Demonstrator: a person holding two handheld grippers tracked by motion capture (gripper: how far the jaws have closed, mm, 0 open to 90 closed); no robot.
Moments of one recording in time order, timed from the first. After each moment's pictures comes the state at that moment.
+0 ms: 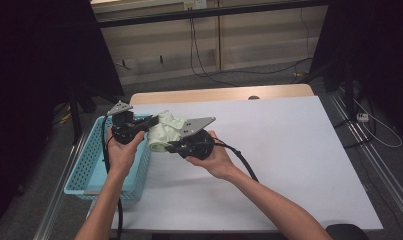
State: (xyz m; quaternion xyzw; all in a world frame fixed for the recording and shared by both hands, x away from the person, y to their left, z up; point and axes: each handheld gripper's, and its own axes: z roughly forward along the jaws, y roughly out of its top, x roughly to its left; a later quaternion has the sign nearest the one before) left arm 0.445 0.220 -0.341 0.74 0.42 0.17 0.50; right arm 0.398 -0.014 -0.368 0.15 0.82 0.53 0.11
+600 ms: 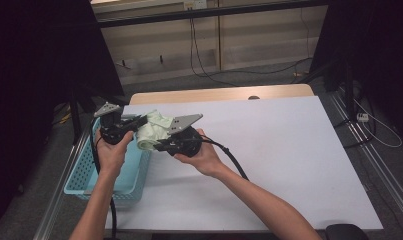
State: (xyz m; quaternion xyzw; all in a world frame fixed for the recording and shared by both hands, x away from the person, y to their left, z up) left arm 0.448 0.250 -0.341 0.73 0.44 0.18 0.50; right arm 0.409 0.014 -0.366 0.15 0.82 0.55 0.09
